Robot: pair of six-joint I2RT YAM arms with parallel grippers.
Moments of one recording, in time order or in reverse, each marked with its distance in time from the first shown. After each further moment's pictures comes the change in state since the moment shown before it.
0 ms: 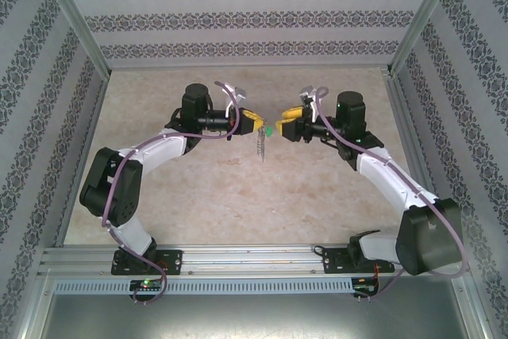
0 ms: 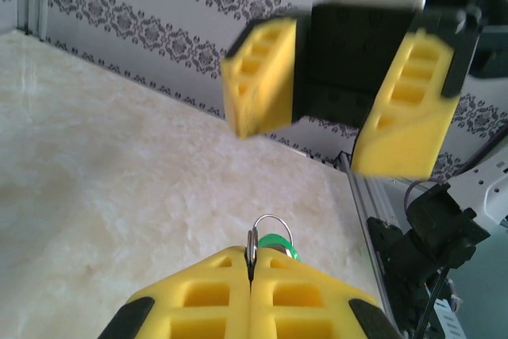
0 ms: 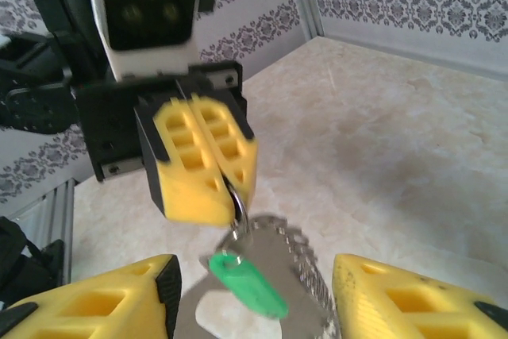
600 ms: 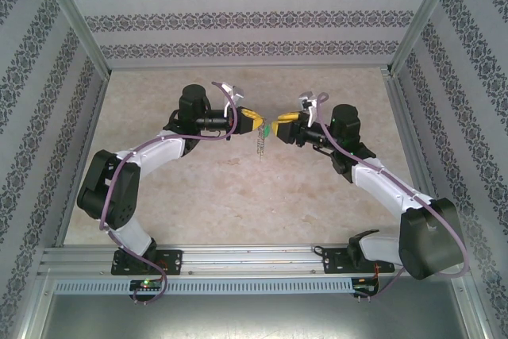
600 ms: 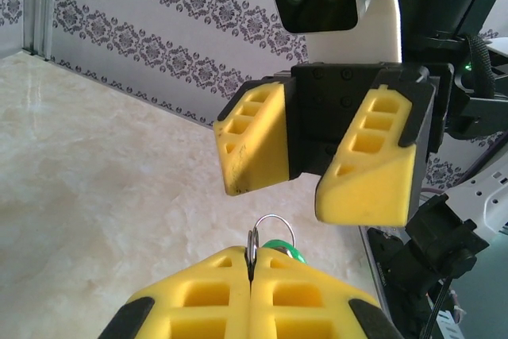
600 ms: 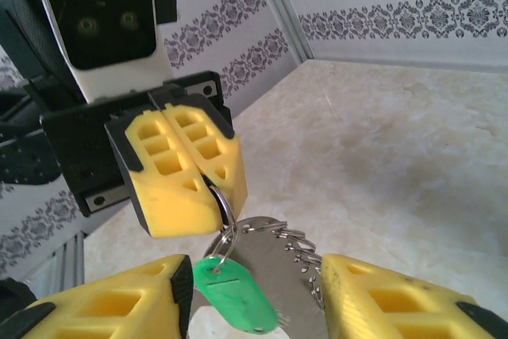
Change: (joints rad) left arm 0.000 -0.024 -0.024 0.047 -0.010 -0.025; right arm 0.061 -0.013 -0.121 0.274 0.116 0.269
